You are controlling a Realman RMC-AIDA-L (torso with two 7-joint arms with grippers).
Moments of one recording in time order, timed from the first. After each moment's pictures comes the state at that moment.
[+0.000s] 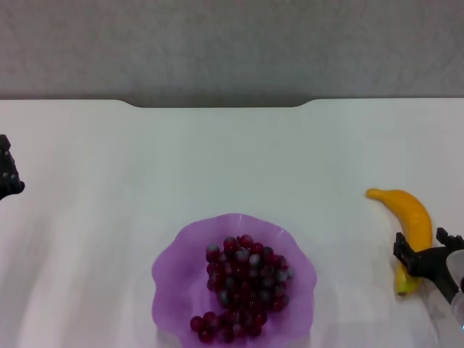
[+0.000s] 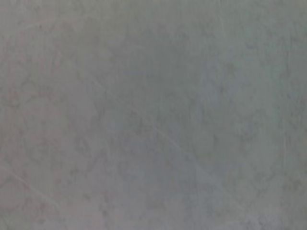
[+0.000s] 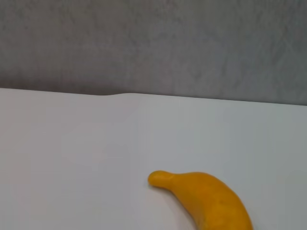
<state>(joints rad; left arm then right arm) -0.42 -2.05 2.03 0.10 -0.63 1.22 -0.18 0.40 2.00 -2.83 -0.46 -1.47 0.77 2.82</state>
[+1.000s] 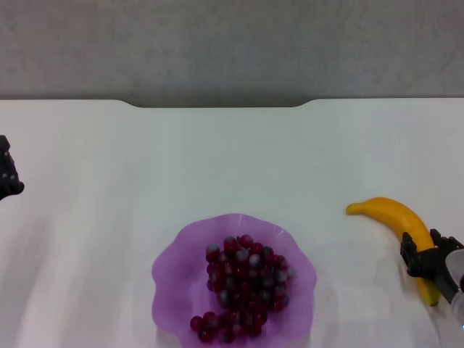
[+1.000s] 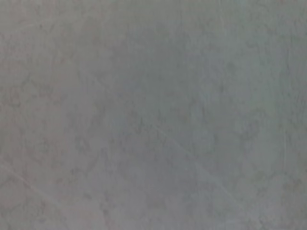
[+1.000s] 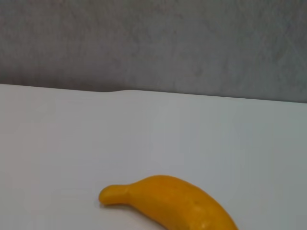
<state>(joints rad) -0.42 -2.05 2.03 0.09 -0.63 1.22 -0.18 0.40 2.00 -2.83 -0.46 -1.47 0.75 2.82</state>
